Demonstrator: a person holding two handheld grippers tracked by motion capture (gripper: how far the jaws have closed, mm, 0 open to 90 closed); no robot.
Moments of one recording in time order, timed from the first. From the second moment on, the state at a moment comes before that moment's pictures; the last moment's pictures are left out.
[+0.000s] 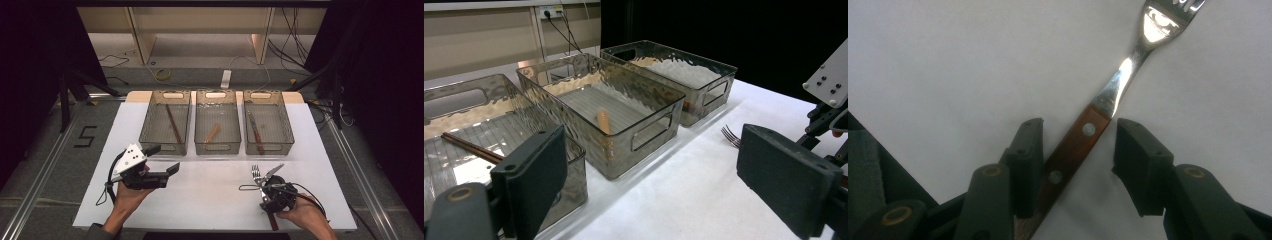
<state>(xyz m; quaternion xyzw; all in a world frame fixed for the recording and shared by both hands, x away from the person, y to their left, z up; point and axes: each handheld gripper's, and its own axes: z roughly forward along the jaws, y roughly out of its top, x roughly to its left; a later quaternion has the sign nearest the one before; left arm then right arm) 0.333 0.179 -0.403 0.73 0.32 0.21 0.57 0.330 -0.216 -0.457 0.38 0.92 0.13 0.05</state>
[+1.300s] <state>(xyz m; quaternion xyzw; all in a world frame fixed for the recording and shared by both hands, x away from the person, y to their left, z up) 0.333 0.179 -0.403 0.73 0.32 0.21 0.57 0.329 -0.216 -0.456 0.38 0.91 0.13 0.07</state>
